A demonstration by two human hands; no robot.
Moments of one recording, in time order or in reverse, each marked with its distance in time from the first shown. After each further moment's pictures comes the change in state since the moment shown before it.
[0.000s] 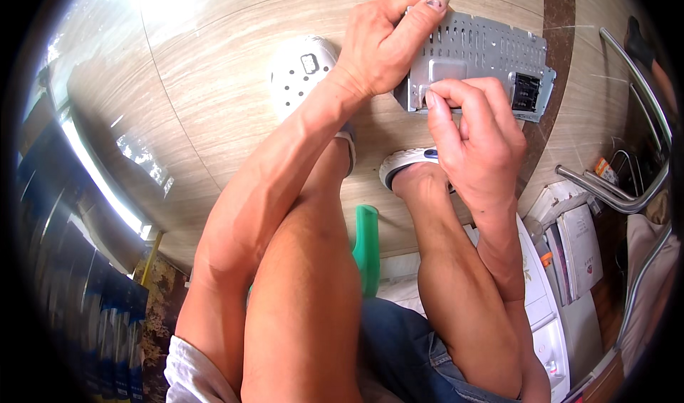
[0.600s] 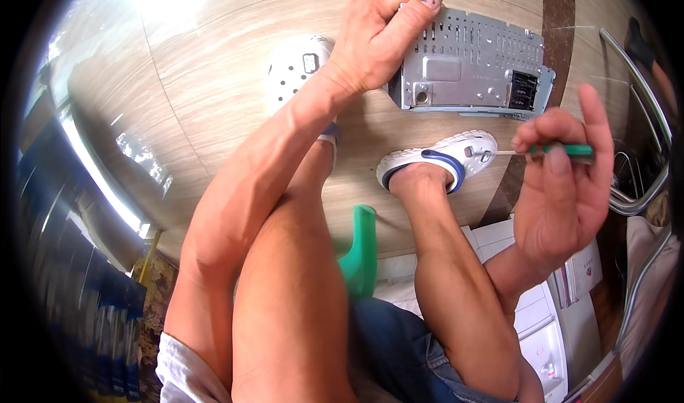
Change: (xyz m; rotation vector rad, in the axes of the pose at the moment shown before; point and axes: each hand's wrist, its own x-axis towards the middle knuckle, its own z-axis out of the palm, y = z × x) left_hand 0.002 -0.002 -0.005 -0.055 -0.060 -0.088; right_hand -0.003 -0.015 -0.068 0.745 0.157 0.298
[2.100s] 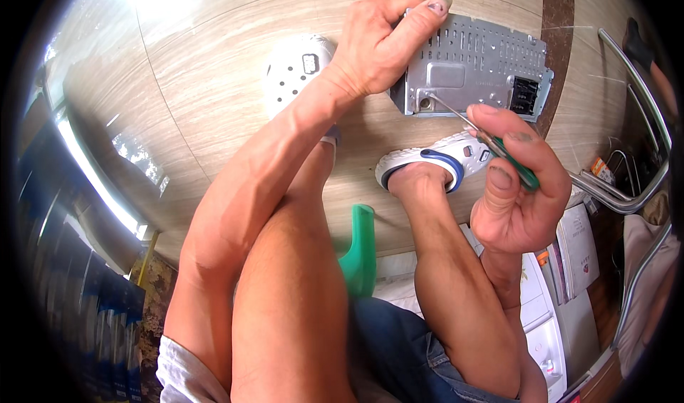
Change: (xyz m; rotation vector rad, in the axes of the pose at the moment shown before) left_hand -0.002 0.003 0.000 0.018 -0.006 -0.001; right_hand -0.009 0.026 0.015 -0.344 -0.244 -0.388
